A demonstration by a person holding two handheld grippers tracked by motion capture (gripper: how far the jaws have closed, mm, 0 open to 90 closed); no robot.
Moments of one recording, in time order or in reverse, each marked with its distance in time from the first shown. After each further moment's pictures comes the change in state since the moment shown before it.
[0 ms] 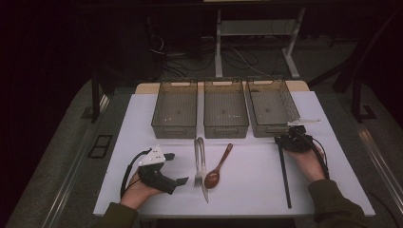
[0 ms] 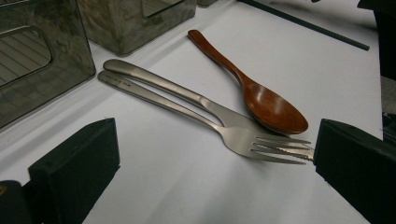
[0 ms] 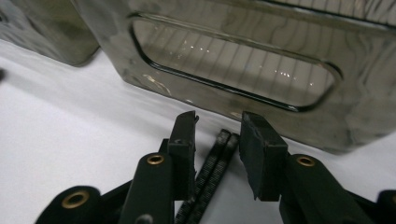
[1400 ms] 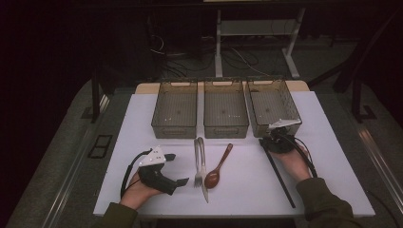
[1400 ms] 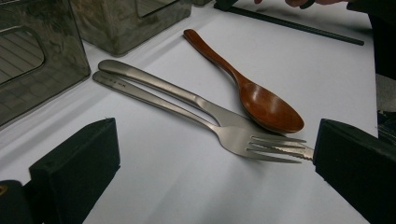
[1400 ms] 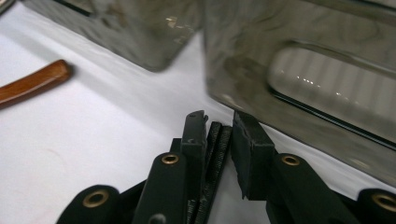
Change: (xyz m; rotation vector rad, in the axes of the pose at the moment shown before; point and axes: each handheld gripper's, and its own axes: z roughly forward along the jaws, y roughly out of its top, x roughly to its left) left arm -0.001 0.000 0.001 0.004 -0.013 0.008; right arm 0.047 0.012 0.020 0.022 0.091 -0.113
